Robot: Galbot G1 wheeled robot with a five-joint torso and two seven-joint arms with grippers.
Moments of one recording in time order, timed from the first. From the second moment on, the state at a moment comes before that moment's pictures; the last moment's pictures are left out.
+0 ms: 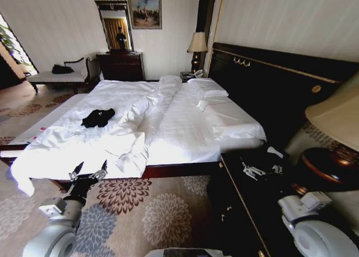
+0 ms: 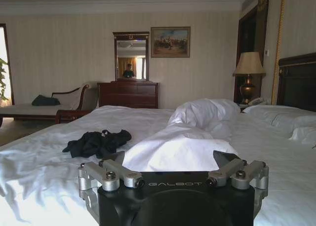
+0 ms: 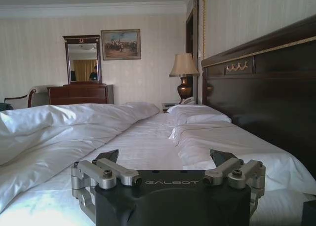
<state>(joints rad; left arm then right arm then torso) 1.86 -1.05 -0.87 -2.34 -0.63 0.08 -0.24 -1.81 1.16 1.01 2.36 0.64 -0.21 -0.08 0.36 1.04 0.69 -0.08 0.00</state>
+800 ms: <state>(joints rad) 1.82 -1.03 -0.88 -2.36 -0.61 0.06 -0.25 -1.82 1.16 1.00 2.36 0.60 -0.22 -0.11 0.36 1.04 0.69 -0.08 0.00</state>
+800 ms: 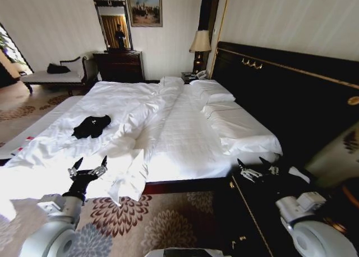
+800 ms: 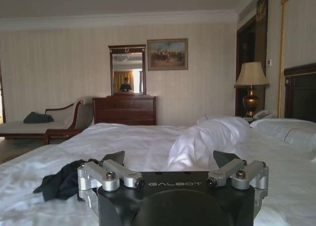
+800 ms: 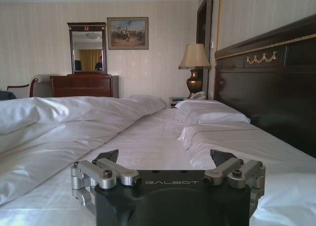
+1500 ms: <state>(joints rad) 1.80 -1.01 -0.87 -2.34 -0.62 0.06 -0.24 -1.79 1.17 0.98 2.34 0.59 -0.19 -0.11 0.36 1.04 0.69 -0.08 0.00</state>
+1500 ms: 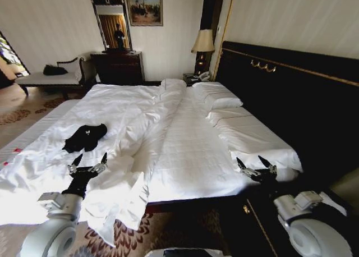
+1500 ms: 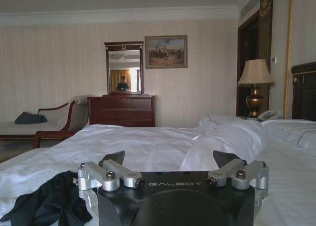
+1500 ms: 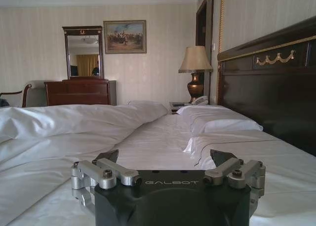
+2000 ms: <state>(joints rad) 1.79 -1.02 -0.87 -2.34 -0.63 0.07 -0.24 -1.80 1.17 0.98 2.34 0.60 -0.19 -0.10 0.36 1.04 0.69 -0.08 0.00</state>
